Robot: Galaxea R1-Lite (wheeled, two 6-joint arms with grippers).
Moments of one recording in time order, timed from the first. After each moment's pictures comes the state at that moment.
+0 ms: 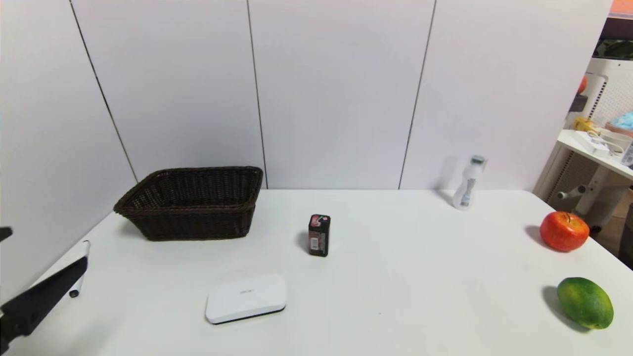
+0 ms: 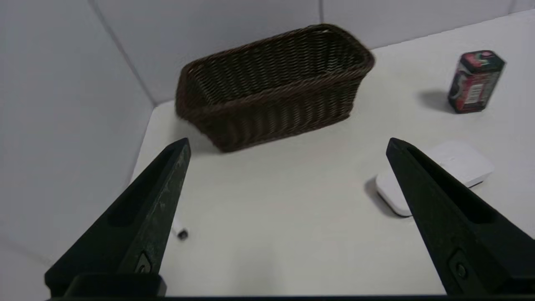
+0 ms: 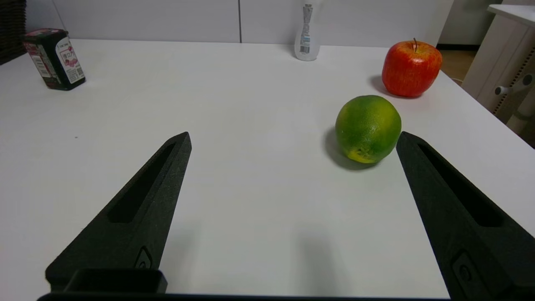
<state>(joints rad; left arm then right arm) -0.12 0.73 -0.47 -0.16 -0.06 0.22 0.00 0.00 0.00 0.00 0.01 -0.02</state>
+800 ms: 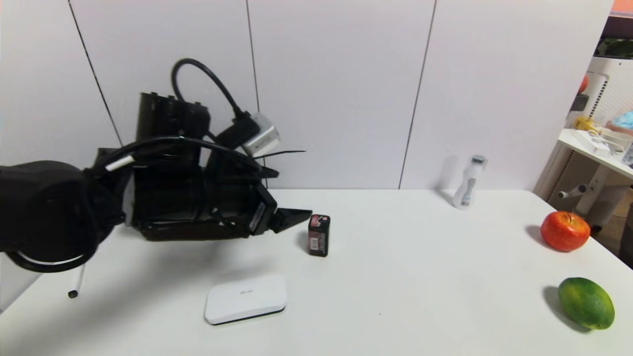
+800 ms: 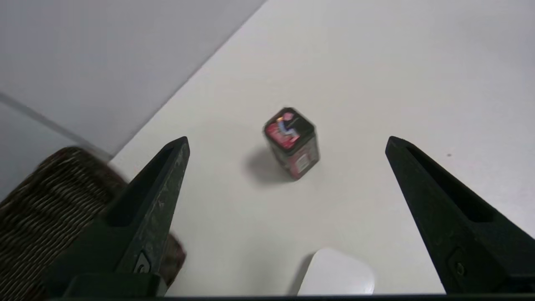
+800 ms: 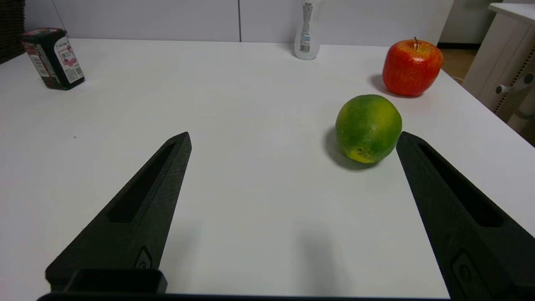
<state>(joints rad) -0.54 1.66 -1.05 -0.23 -0.31 0.34 0.00 0.00 0.00 0.00 0.01 -0.02</state>
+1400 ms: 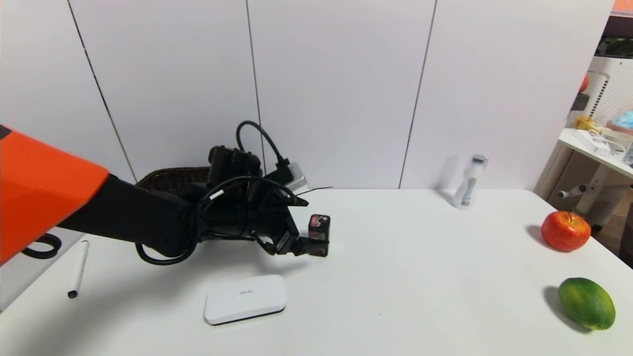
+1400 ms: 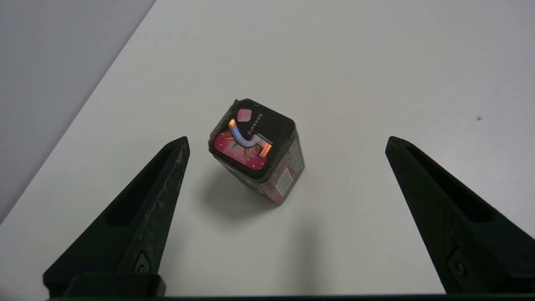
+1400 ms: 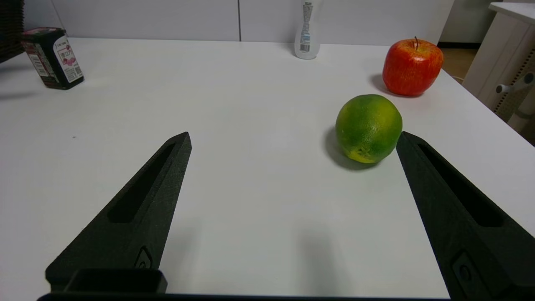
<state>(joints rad) -0.49 1.98 -1.07 -0.43 -0.54 0.48 0.00 0.00 0.00 0.00 0.01 -0.02</state>
